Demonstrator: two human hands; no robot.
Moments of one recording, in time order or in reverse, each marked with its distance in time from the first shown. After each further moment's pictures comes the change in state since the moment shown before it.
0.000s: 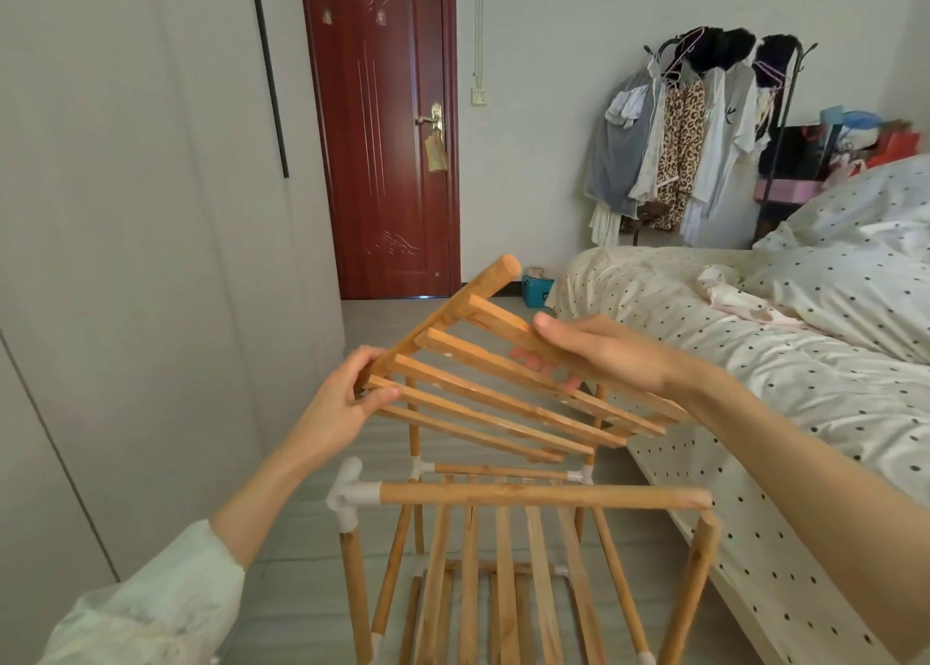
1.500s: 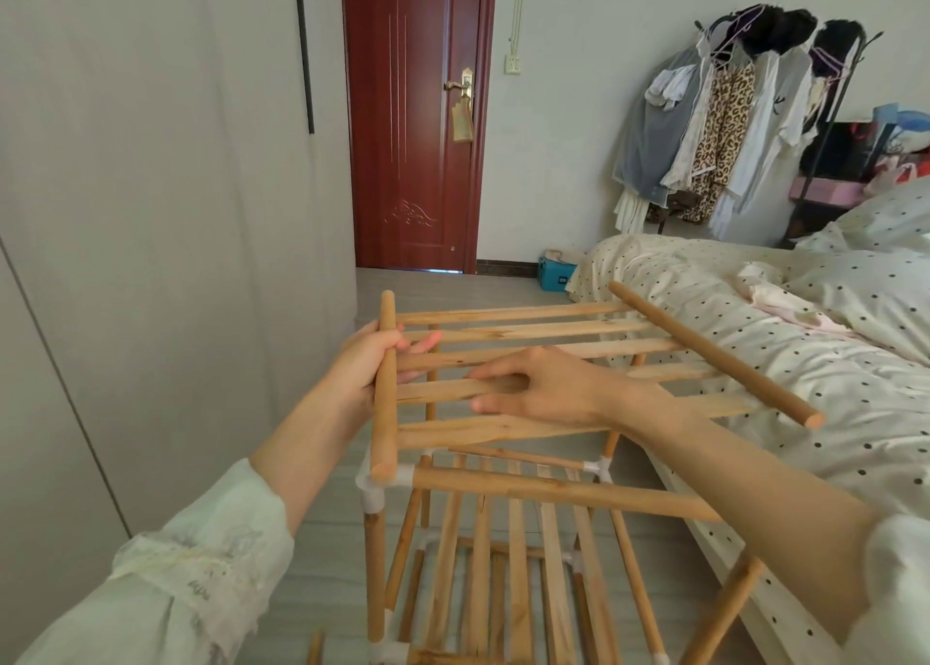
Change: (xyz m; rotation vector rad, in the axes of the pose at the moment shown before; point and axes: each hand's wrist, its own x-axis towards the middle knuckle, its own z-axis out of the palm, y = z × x) left_hand 0.033 -0.009 0.001 -0.852 0.152 -0.610; right_hand 0.062 0.000 0.068 -0.418 -0.151 -0.013
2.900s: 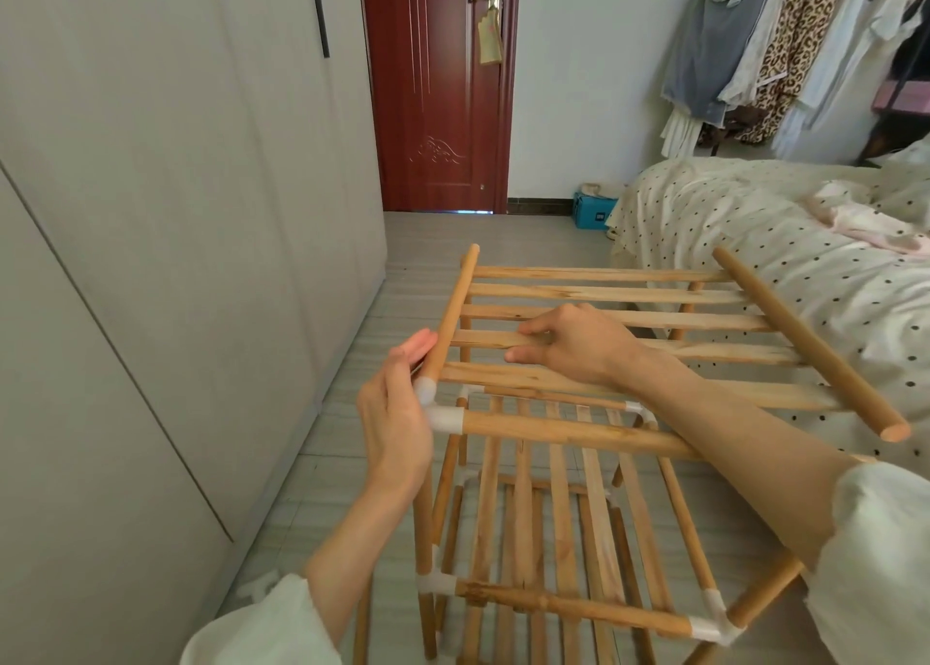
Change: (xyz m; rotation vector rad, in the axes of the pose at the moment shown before) left_hand -0.061 -0.090 -0.015 0.251 0.305 0.477; right_hand 0.040 0.030 0.051 -0.114 0.143 0.143
